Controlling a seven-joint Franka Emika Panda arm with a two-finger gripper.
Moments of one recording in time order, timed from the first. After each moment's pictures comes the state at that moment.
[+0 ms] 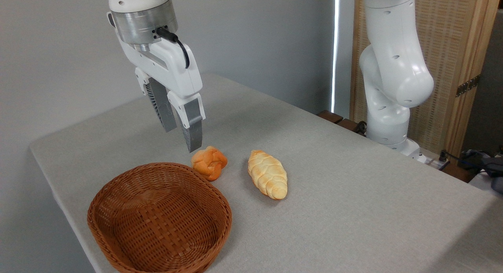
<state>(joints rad) -0.50 0.17 0.48 -1.44 -0.16 1.55 0.76</state>
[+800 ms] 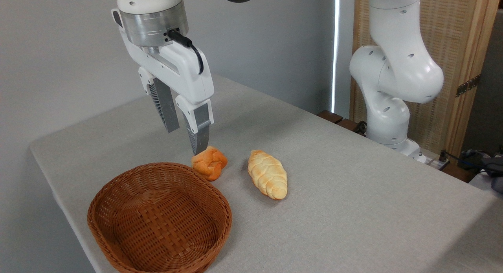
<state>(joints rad) -0.08 0.14 0.08 -1.44 -0.16 1.55 0.76</state>
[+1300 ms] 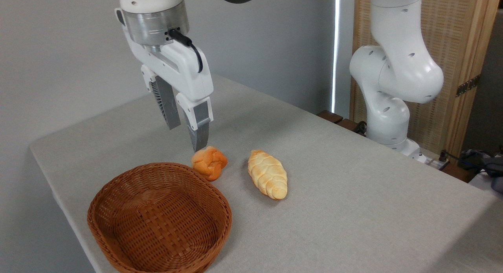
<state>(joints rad) -0.09 0.09 0.06 -1.52 -0.15 1.59 0.76</state>
